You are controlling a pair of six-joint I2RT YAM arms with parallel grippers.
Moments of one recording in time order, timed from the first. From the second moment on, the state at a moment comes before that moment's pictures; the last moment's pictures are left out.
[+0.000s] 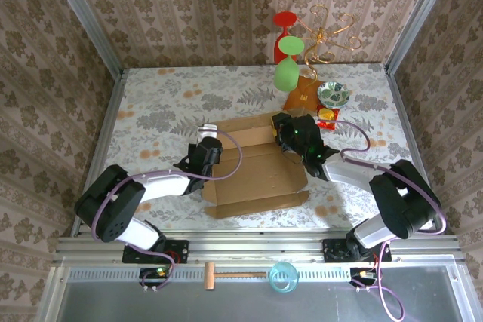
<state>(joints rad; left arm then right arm) -0.74 1.49 0.56 0.33 -0.63 -0.19 0.52 1.50 0.69 0.48 0.05 1.66</state>
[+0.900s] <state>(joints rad) -0.74 1.56 0.58 0.26 -0.61 -0.22 0.52 1.49 0.67 0.56 0.05 1.66</state>
